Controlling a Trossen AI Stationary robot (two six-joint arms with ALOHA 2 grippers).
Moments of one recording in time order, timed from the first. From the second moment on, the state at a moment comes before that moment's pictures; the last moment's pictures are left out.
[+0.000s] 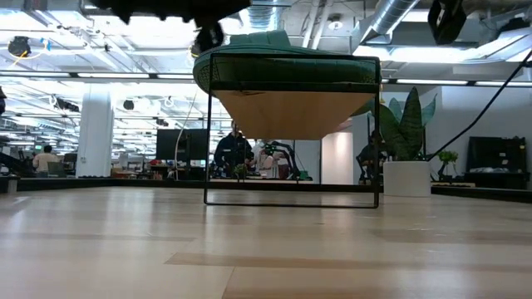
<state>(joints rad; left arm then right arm) 0.14 1.19 0.79 0.25 0.34 -0.34 0.61 0.94 0.51 0.35 0.76 0.39</state>
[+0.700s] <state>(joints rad) 0.08 1.28 0.89 0.06 0.22 -0.32 0.66 0.94 0.51 0.34 0.79 0.41</state>
